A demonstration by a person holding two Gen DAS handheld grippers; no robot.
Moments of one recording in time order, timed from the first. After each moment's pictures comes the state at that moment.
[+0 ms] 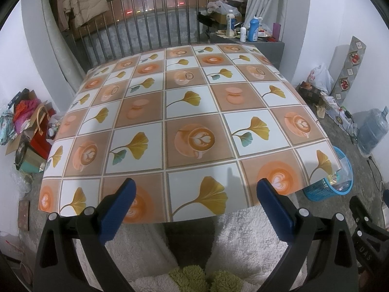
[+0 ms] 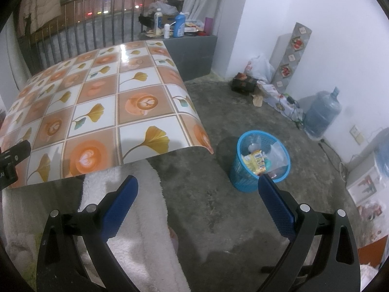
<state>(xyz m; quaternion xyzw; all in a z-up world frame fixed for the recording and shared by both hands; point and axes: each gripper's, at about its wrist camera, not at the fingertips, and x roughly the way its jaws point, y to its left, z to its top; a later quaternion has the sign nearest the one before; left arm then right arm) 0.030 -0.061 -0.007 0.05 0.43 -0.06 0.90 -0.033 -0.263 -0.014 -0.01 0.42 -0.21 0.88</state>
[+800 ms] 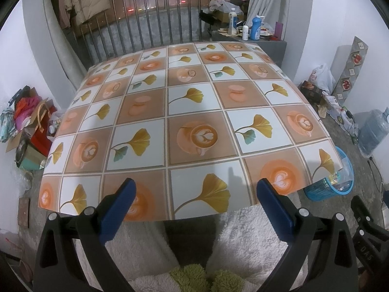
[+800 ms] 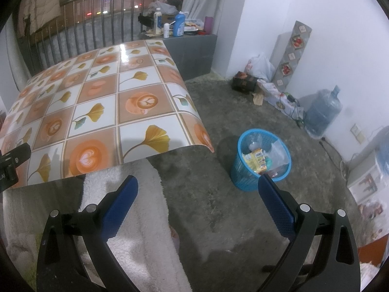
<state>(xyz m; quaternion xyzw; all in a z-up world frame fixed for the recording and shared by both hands) 0.030 -0.052 -0.007 0.05 0.43 -0.05 0.90 -0.033 -0.264 -0.015 -0.01 0.42 -0.21 0.88</state>
